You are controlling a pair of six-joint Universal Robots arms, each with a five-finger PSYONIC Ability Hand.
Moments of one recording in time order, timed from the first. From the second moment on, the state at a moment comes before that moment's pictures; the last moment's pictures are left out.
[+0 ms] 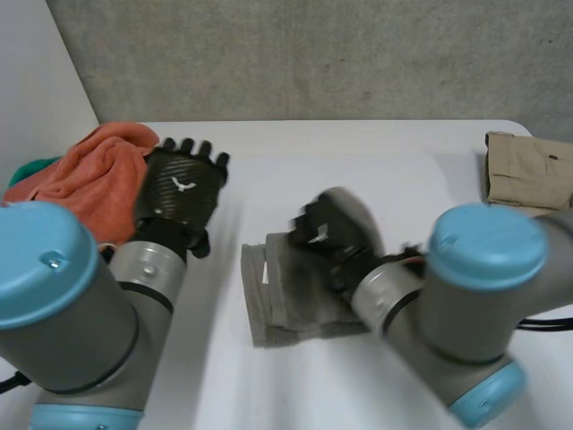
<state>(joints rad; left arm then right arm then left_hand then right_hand) 4.06 -1.77 -1.70 3.46 -1.85 3.65 2.25 -1.13 1.58 -0.25 1.36 2.28 0.19 0.21 0.21 0.20 0.05 1.08 1.18 1.19 1.20 1.00</state>
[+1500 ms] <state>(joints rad) 3.96 -1.93 -1.39 3.16 -1.74 3.52 2.17 -1.24 1.87 -0.34 1.34 2.70 0.19 0.21 0.21 0.20 0.05 0.24 0.22 0.22 0.21 0.05</state>
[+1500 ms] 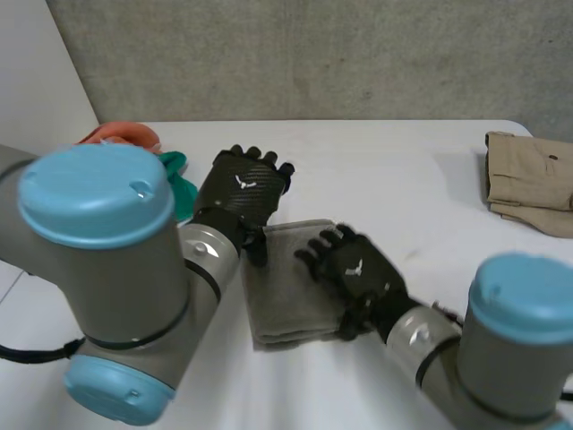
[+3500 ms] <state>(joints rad) 3.98 -1.88 -1.40 3.18 -1.66 3.46 1.87 -1.02 1.27 -0.47 1.35 2.66 0.19 0.21 0.21 0.20 0.05 0.98 1.13 1.14 1.19 0.88</state>
